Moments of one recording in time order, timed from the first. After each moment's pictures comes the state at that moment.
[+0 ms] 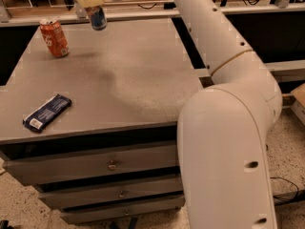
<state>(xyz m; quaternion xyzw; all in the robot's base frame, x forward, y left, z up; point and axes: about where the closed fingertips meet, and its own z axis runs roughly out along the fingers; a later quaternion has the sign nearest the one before) 0.783 0.180 1.020 -0.54 0.62 0.25 0.52</state>
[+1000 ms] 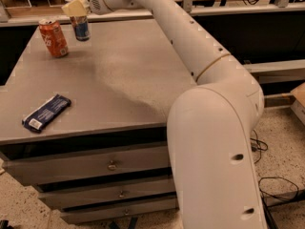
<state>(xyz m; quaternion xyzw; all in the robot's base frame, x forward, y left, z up) 0.800 0.232 0.984 -0.47 0.66 0.30 0.51</state>
